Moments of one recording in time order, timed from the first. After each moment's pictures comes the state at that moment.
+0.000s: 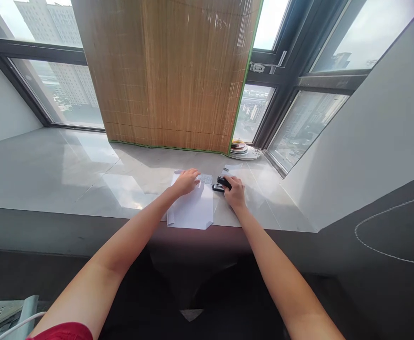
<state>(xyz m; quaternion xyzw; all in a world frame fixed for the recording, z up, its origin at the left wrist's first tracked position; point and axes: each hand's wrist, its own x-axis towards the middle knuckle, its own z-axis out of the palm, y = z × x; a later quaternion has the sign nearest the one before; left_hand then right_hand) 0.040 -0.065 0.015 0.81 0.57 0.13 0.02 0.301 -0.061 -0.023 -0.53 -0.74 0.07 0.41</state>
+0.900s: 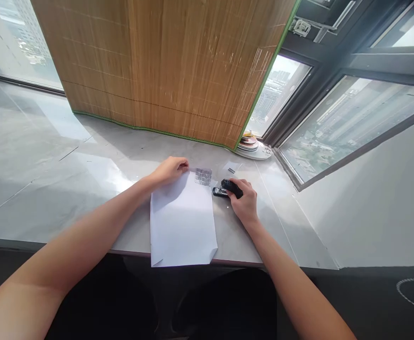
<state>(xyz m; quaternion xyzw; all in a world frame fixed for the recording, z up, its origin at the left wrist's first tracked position) -0.013 -0.001 0.020 0.74 0.58 0.28 0.22 0.306 -0.035 -0.011 -0.48 -0.75 0.10 0.45</state>
